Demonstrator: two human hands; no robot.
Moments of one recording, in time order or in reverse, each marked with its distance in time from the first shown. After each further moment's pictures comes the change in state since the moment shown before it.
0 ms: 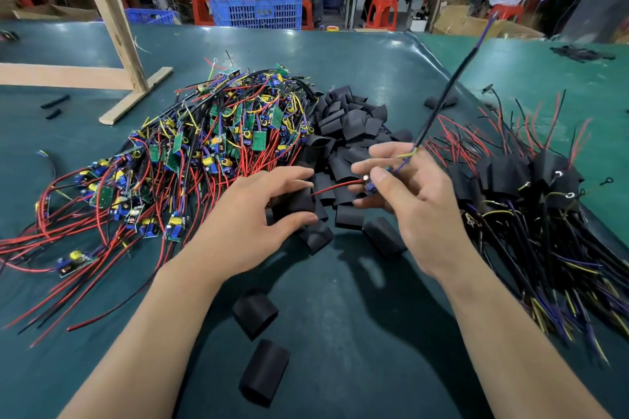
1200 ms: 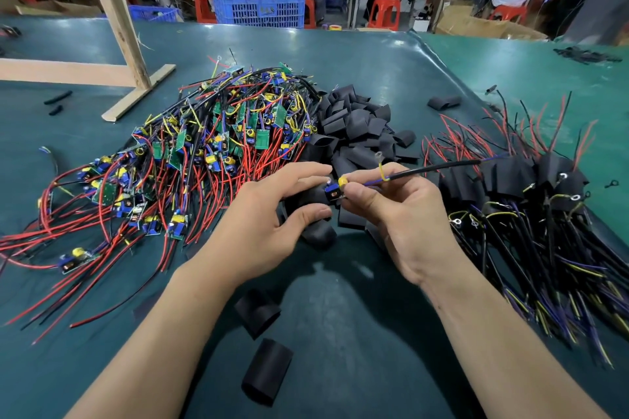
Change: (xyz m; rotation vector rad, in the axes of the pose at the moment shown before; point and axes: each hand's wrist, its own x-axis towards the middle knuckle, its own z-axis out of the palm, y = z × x) left_hand -0.001 0.014 0.007 -0.150 0.071 0.090; right_hand -0.004 0.007 0.015 0.203 -0.008 0.163
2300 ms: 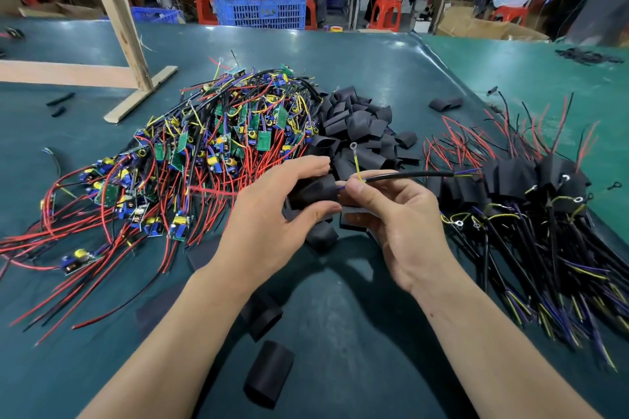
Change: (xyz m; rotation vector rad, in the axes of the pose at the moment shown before) left_hand 0.001 0.004 0.012 0.019 0.195 0.018; right_hand -0.005 -0.003 0.011 0.044 0.125 0.113
